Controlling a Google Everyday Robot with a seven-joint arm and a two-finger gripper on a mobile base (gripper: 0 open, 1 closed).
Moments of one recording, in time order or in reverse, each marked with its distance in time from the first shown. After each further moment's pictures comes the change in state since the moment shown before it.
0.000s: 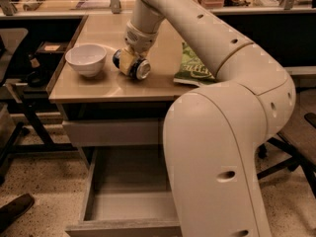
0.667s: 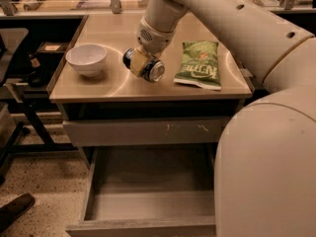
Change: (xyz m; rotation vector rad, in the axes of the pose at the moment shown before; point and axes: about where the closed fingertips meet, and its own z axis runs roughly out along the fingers) arm 0.053 0.028 -0.049 0.046 -0.015 0.026
